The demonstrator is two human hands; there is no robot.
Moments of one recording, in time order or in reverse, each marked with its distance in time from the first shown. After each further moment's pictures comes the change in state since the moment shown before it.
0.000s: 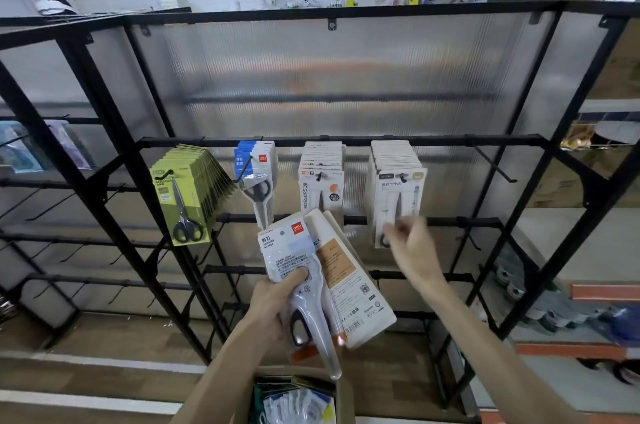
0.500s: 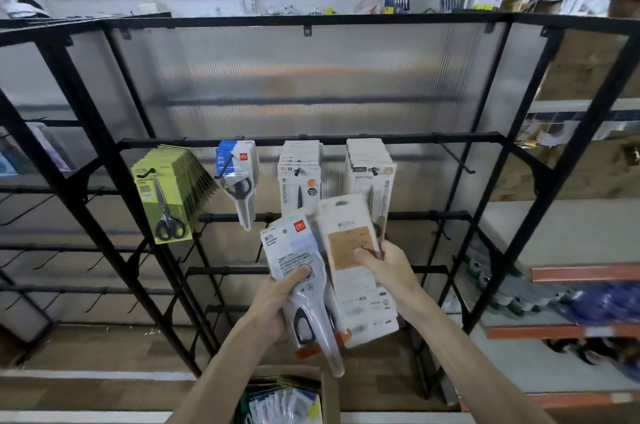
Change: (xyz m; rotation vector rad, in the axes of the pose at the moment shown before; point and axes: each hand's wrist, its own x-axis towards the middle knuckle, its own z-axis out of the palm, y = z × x) left_hand -0.027 -0.017 0.025 -0.061 -0.145 -0.051; right_hand -0.049 0.022 -0.011 0.260 -0.215 0.131
